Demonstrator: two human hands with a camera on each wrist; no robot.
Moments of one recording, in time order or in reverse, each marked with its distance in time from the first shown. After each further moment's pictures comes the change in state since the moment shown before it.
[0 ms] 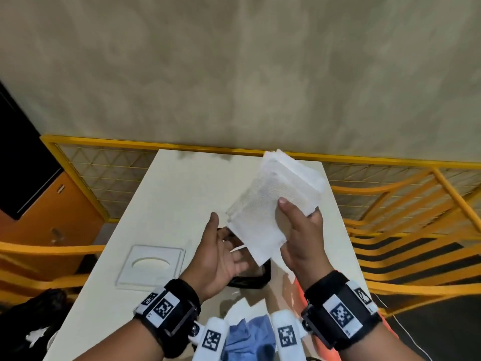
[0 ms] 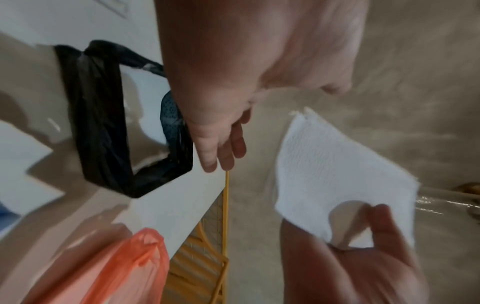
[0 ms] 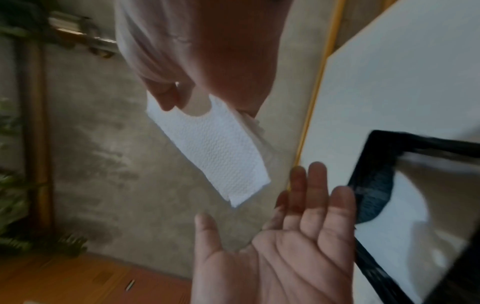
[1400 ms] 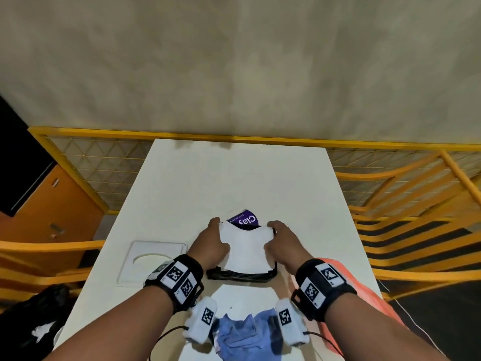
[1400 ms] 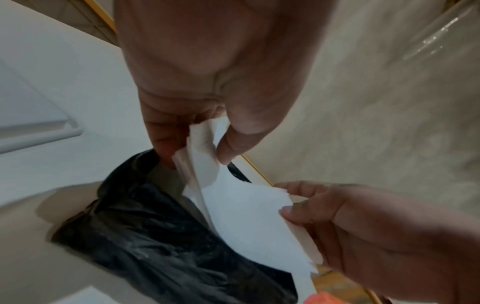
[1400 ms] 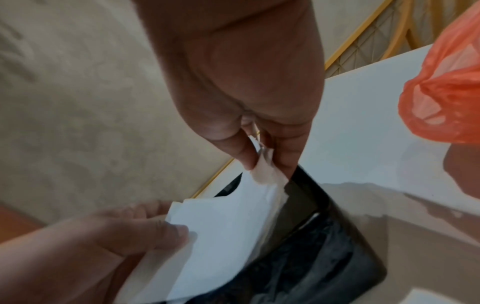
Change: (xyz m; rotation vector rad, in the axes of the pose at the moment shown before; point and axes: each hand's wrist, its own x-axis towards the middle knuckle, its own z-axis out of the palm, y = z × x) left_hand 0.063 0.012 -0.058 1.448 0.200 0.068; right_hand 0.042 0.094 -0.056 -1.098 -0.071 0.532
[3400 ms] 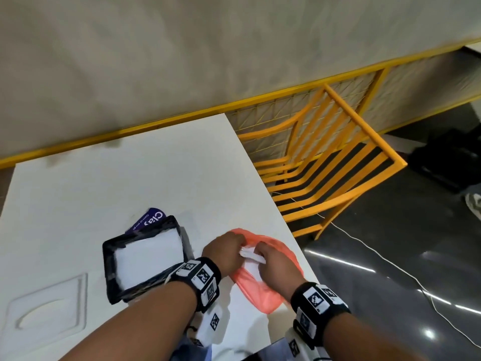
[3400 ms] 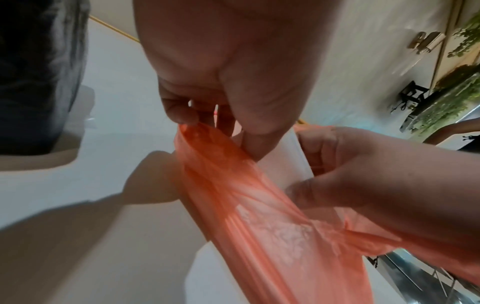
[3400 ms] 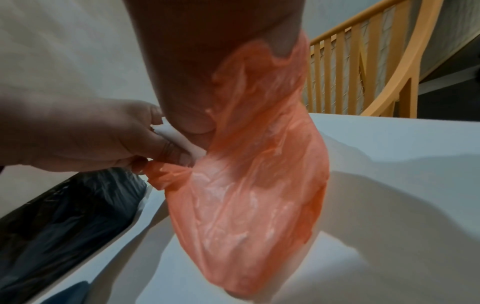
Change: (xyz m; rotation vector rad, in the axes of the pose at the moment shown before) left_hand 0.020 0.106 0.228 0.650 -0.401 0.517; right_hand -0.061 0.201 -0.096 -0.316 0.176 -0.029
